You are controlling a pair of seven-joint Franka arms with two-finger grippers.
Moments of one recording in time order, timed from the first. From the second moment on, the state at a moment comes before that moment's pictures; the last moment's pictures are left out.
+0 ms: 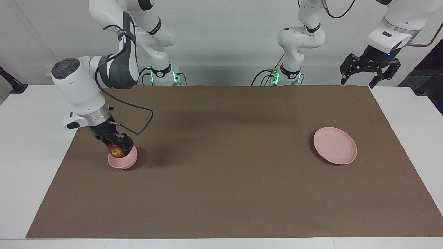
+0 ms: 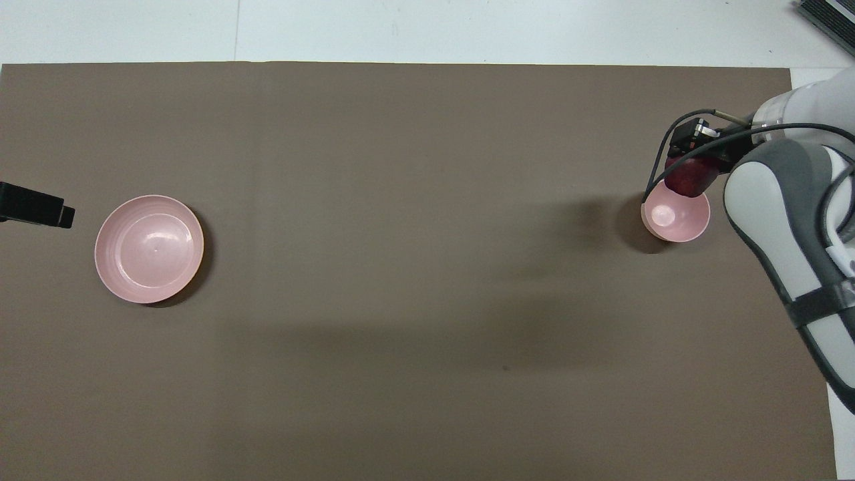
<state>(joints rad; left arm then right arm) -0.11 0.02 0.05 -1.40 -0.03 1.44 0.15 -0.10 0.30 0.04 -1.64 0.03 2.08 0.29</state>
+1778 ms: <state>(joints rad) -0.08 0.01 0.07 -1.39 -0.03 1.37 0.15 -0.15 0.32 0.04 -1.77 -0.01 2.15 0.15</state>
